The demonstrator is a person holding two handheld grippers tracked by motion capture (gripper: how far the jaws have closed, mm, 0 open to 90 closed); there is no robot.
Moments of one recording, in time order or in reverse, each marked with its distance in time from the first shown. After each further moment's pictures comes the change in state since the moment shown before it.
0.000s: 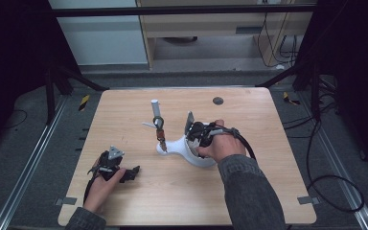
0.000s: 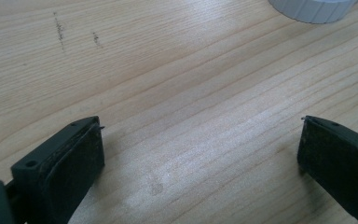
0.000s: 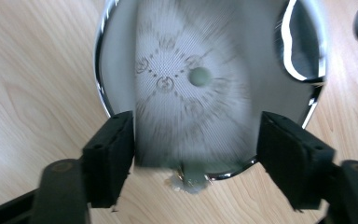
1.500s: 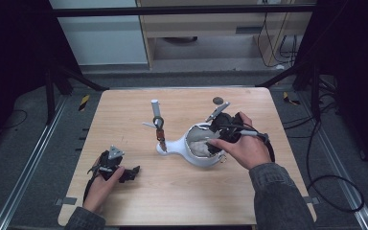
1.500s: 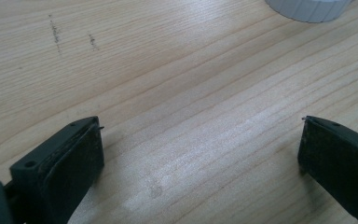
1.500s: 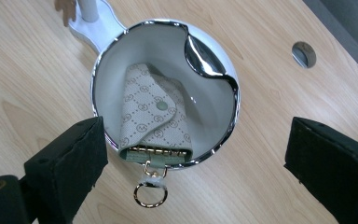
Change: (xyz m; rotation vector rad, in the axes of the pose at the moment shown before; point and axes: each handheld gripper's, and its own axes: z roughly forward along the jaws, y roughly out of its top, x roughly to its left) left arm 0.002 0.000 0.000 -0.003 -0.021 0.018; right arm -0.026 -0.060 -0.039 -0.380 0.024 0.214
